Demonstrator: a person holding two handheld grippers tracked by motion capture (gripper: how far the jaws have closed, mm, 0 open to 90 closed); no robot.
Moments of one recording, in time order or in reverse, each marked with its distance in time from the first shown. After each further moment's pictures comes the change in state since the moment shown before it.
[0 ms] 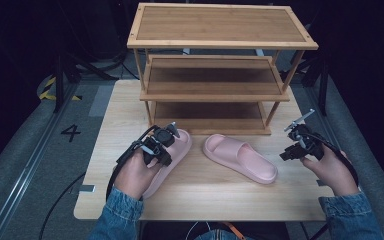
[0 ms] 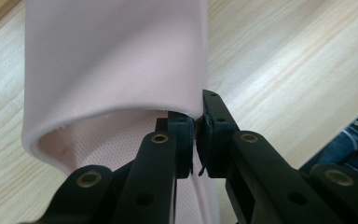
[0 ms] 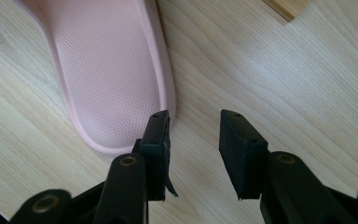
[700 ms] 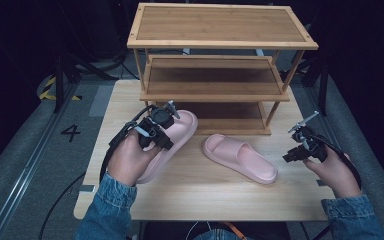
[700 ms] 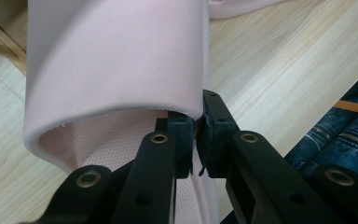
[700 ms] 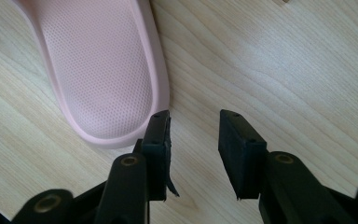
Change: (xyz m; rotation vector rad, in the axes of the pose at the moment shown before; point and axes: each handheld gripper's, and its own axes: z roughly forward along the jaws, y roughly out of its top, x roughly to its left) left arm -0.003 0.019 -0.066 -0.091 0.003 0.067; right arm -0.007 -0.010 0.004 0.006 0.016 0.036
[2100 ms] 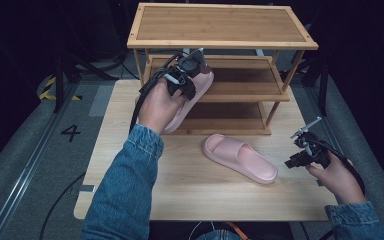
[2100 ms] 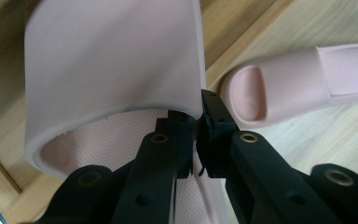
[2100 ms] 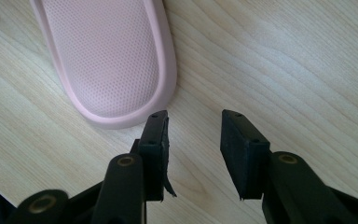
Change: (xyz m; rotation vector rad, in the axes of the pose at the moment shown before) left arm 0.020 0.126 -0.024 -0.095 0.151 0.046; right arm 0.002 -0.016 0.003 0.013 0.019 0.007
